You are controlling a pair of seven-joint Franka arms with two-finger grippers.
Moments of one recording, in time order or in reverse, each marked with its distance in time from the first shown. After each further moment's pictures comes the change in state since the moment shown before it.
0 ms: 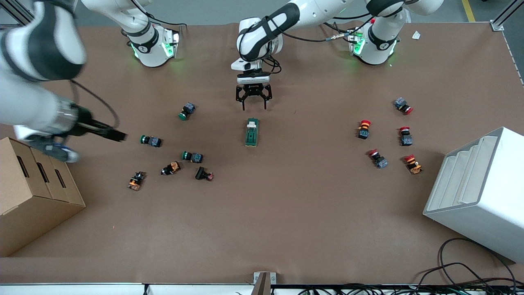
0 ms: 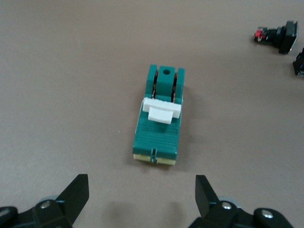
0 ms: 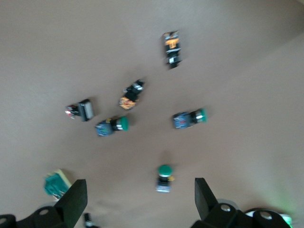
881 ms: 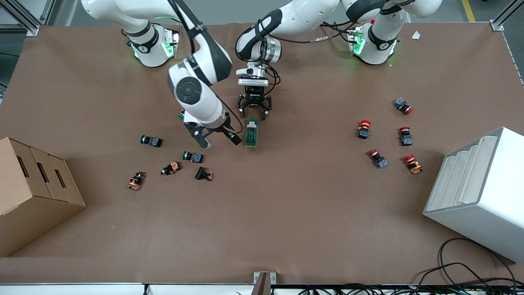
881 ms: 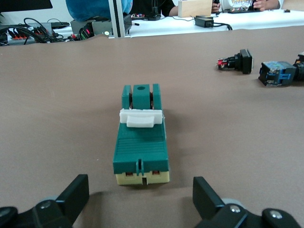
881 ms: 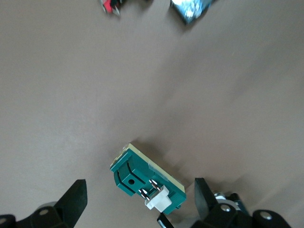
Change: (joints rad) left arm -0.212 0.110 0.191 0.026 0.304 -0.169 -0.123; right arm 0.501 0.218 0.005 -0.256 0.138 0.643 0.726
